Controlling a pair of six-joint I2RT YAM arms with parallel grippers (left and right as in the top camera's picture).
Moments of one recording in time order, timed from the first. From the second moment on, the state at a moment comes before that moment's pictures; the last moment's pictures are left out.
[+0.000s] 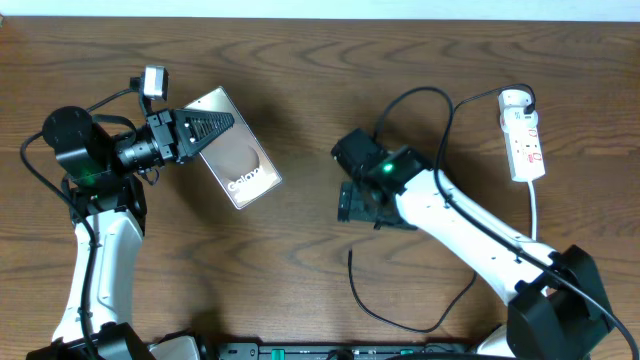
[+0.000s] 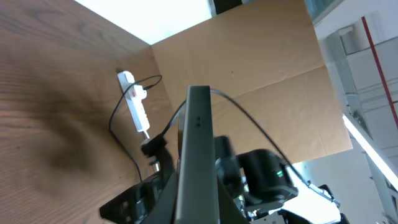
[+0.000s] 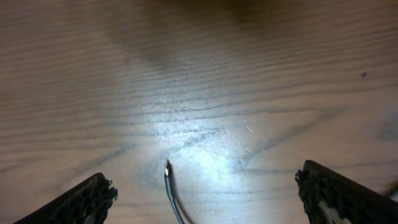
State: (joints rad) left arm 0.29 1.35 0.82 0.54 1.49 -1.19; right arm 0.69 1.69 1.24 -1.03 0.08 0.85
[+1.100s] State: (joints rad) left arm 0.55 1.35 0.82 0.54 1.50 -1.22; right arm 0.94 1.69 0.90 -0.75 0.03 1.02
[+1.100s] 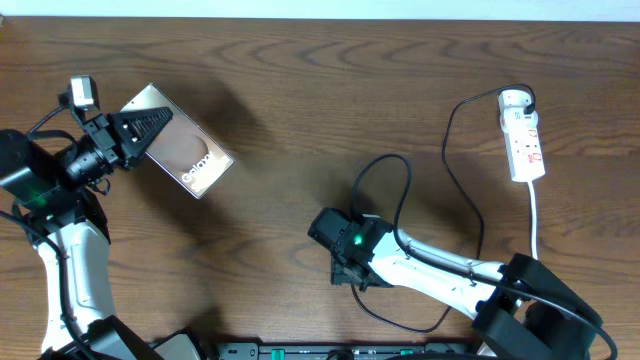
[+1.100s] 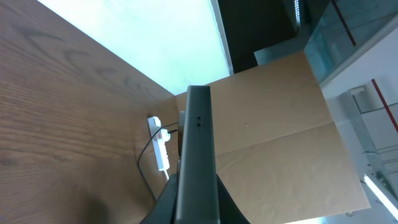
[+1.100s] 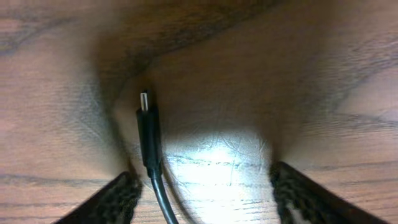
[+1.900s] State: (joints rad) left arm 0.55 1.35 0.78 0.54 1.50 -1.22; right arm 0.94 1.69 0.89 -0.70 0.08 1.04
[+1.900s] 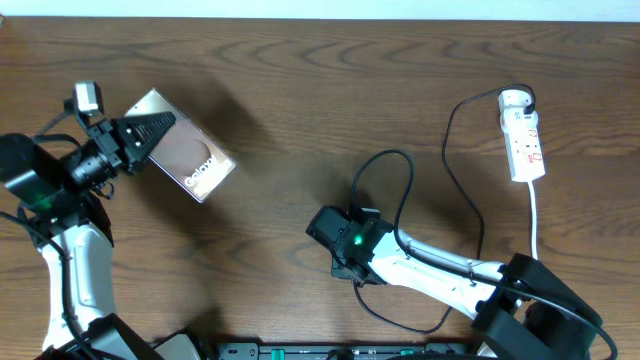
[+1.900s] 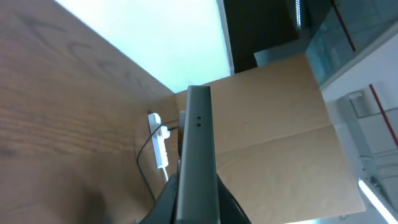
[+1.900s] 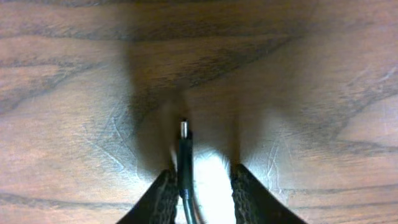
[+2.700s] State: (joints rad) left arm 0.55 1.35 0.76 0.54 1.50 -1.22; right arm 0.94 1.69 0.89 -0.91 -0.03 1.03
